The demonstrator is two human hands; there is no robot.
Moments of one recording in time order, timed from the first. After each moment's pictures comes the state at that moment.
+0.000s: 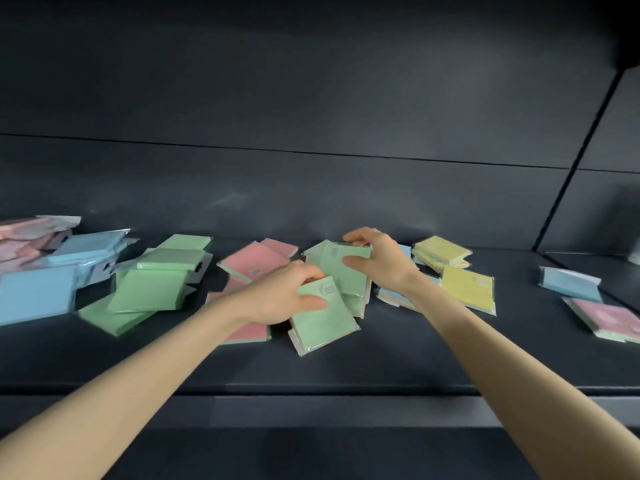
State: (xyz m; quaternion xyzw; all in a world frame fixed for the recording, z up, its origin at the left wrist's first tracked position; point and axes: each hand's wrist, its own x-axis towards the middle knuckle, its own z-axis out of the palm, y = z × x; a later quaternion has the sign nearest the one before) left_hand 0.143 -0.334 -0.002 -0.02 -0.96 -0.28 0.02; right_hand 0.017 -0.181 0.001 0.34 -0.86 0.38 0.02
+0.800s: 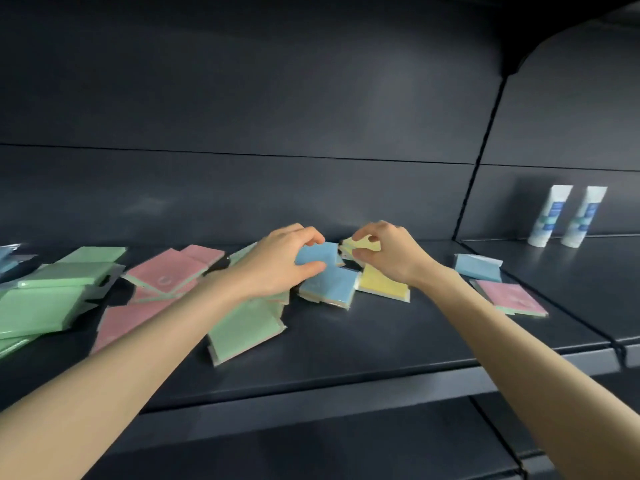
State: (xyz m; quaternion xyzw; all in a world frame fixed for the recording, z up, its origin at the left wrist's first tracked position) left_hand 0.084 -0.246 0.024 -0.10 -0.96 -0.21 0.17; right_hand -0.007 -0.057 0.024 0.30 -0.91 0.27 0.11
